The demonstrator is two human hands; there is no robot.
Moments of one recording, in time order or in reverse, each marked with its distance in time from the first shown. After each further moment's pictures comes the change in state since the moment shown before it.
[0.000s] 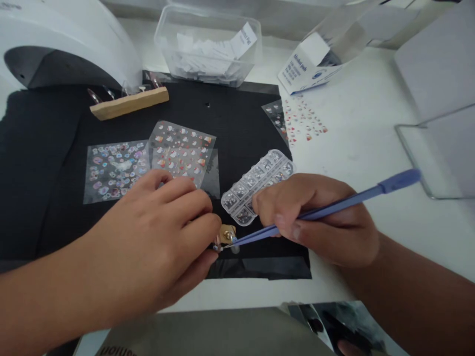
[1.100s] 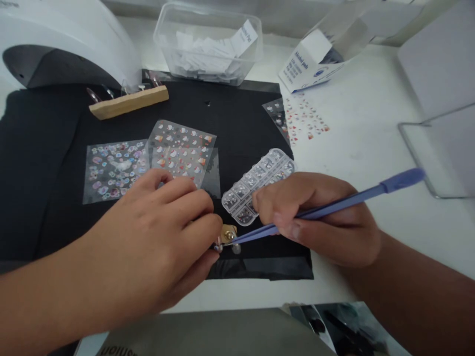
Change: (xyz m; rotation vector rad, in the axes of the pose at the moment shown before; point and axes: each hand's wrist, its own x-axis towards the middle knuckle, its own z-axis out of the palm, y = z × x) left_hand -0.001 0.000 0.000 0.003 -0.006 0.005; right_hand 0.003 0.000 0.000 0.029 -0.002 -0.010
